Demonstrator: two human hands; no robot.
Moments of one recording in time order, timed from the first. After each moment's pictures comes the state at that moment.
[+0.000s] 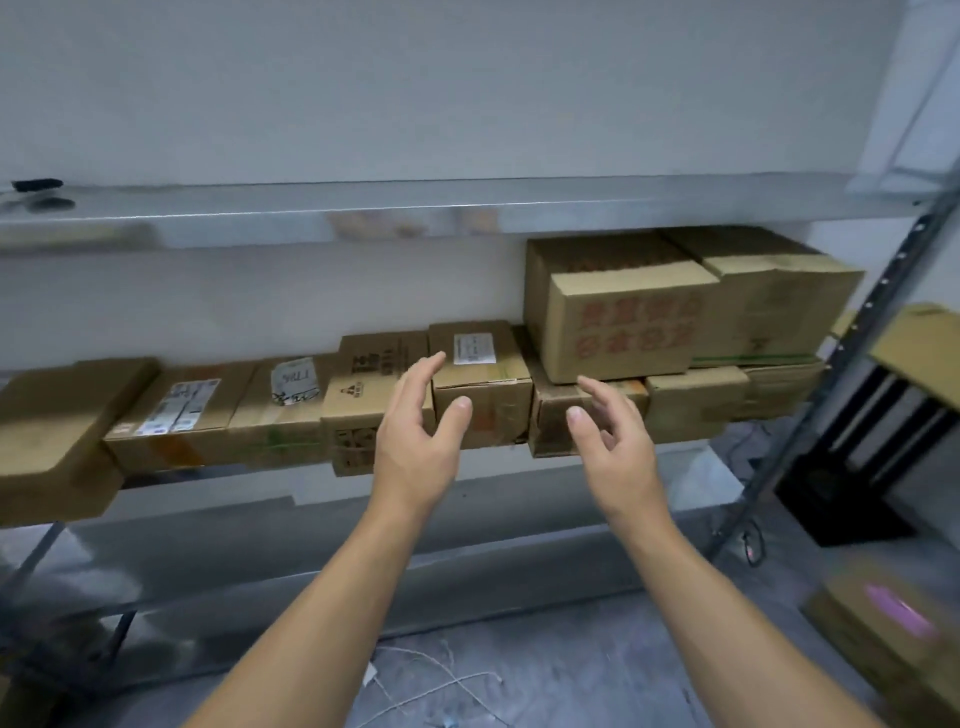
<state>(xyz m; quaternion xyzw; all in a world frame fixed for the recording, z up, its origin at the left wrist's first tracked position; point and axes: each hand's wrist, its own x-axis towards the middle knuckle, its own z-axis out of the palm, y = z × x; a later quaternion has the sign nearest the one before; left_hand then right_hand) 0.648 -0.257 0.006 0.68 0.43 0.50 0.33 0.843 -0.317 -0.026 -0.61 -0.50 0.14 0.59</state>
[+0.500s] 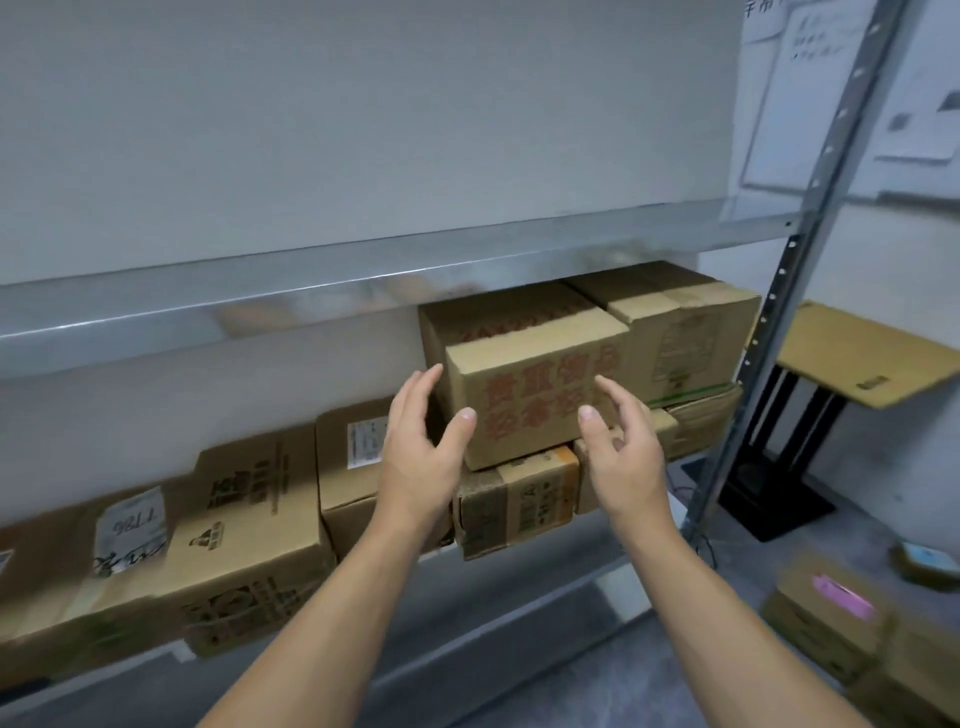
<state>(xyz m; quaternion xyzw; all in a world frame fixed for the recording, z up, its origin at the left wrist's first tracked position) 0.792 -0.145 0.014 0.73 0.36 0.44 0.37 0.964 -0.247 -0.008 -0.68 -0.39 0.03 0.63</state>
